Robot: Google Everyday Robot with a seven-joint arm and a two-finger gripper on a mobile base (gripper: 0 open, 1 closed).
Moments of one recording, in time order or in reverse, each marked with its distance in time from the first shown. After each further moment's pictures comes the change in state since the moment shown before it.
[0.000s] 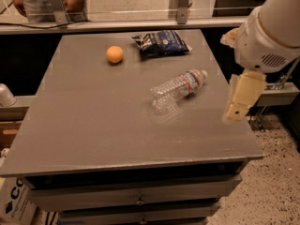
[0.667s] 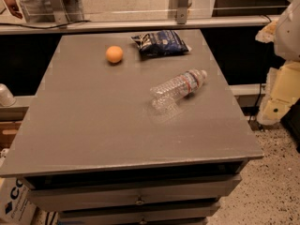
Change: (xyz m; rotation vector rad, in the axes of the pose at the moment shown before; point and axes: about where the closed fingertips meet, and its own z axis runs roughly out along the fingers) arm 0.046 0.008 -0.042 -0.025 0.085 0.114
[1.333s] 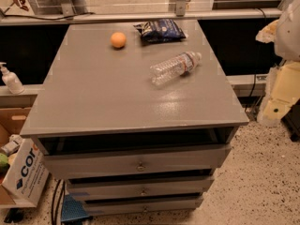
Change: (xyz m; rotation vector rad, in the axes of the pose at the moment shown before) arm 0.000 0.000 0.000 0.000 0.000 0.000
